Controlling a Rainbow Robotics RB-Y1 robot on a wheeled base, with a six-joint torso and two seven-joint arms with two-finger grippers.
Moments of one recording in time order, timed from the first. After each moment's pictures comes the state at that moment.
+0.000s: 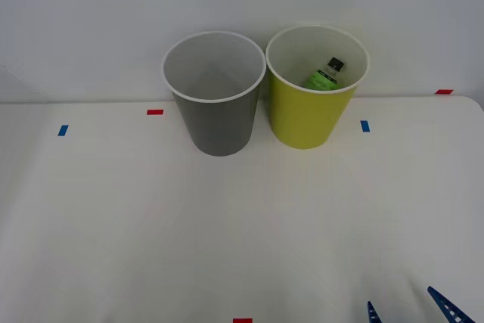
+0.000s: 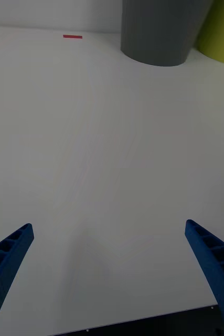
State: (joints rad) right arm 0.96 -0.44 0.23 -1.96 -0.01 -0.44 1.45; left arm 1.03 0.52 -0.32 -1.95 0.21 -0.44 -1.47
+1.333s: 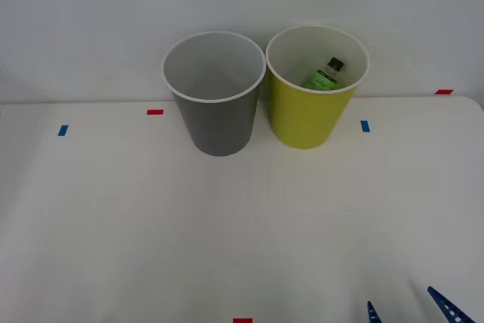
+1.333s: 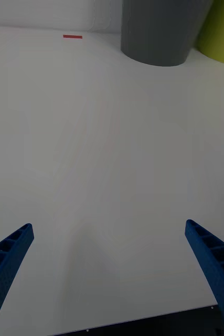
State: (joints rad) right arm 0.96 -0.44 0.23 -1.96 -0.01 -0.44 1.45; left arm 1.03 0.52 -0.32 -1.95 0.21 -0.44 -1.47
